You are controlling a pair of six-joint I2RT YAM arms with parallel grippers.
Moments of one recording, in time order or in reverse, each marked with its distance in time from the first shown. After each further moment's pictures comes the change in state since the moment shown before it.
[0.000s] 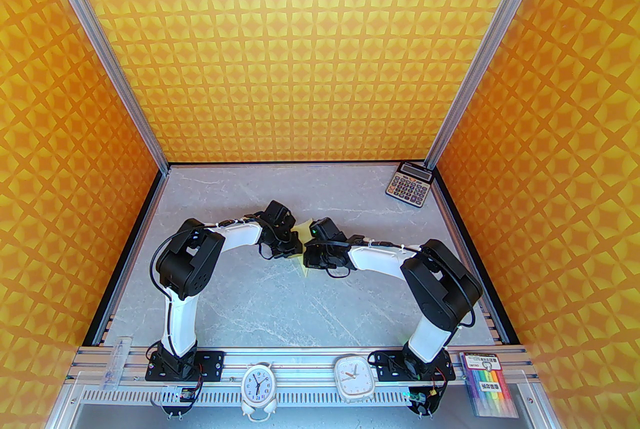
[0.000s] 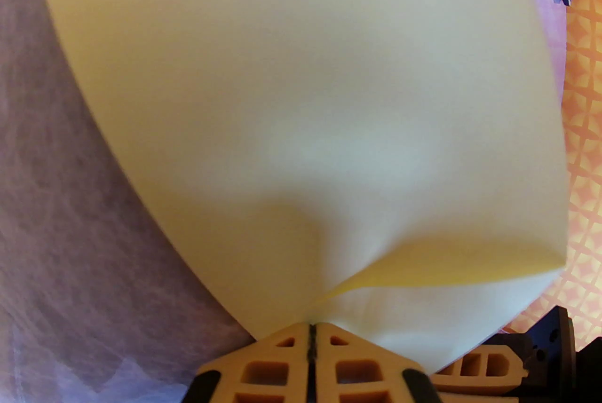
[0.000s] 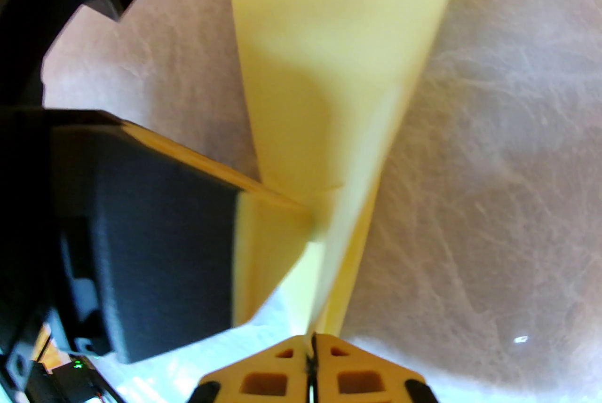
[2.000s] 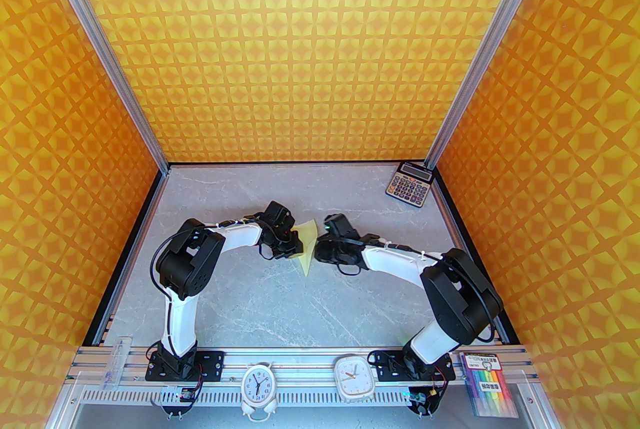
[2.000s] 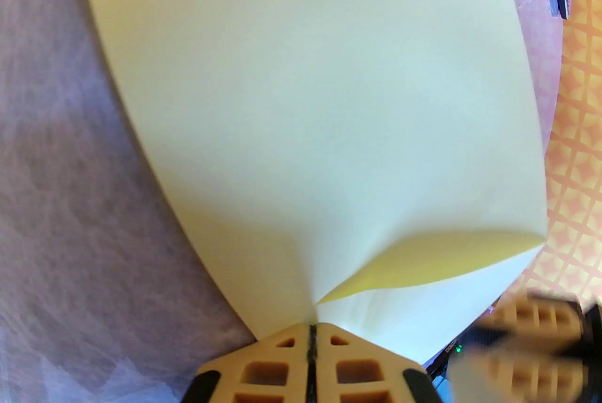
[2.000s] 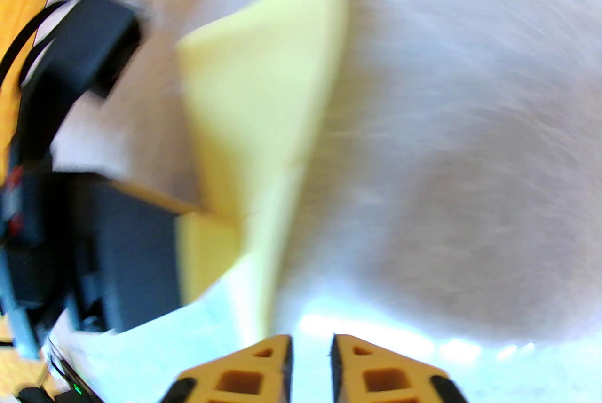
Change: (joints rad) left arm 0.000 0.000 -0.015 0.039 0.007 -0.048; right arm -0.114 -0.112 -0.080 0.018 0.039 0.032
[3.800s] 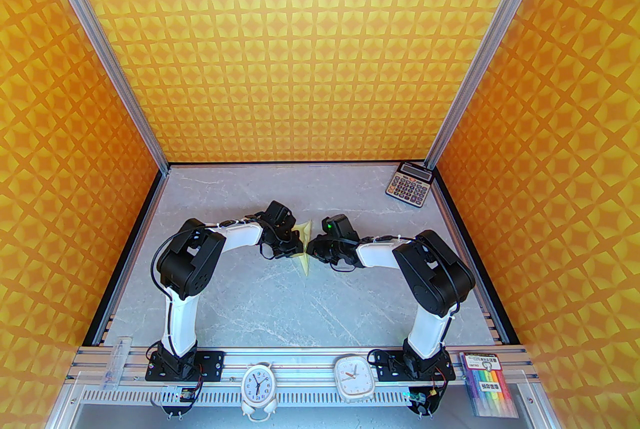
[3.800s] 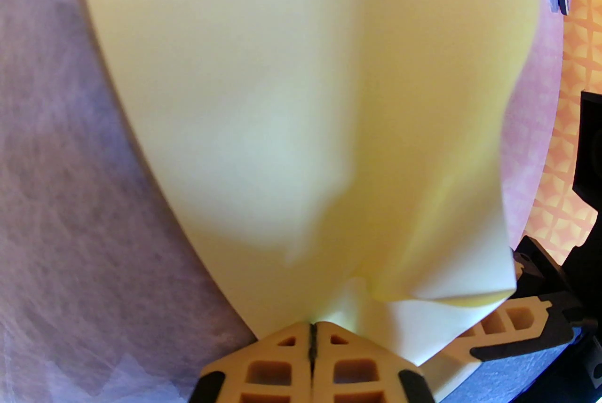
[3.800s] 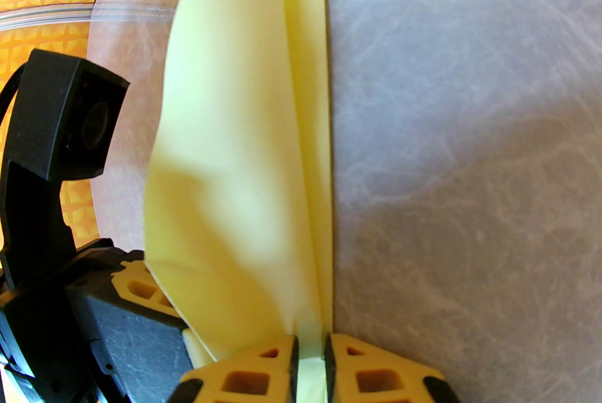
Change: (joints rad) left arm -0.003 -0.002 -0.006 0.018 0.000 0.015; right arm -0.038 0.199 -0.018 0.337 -0.263 0.193
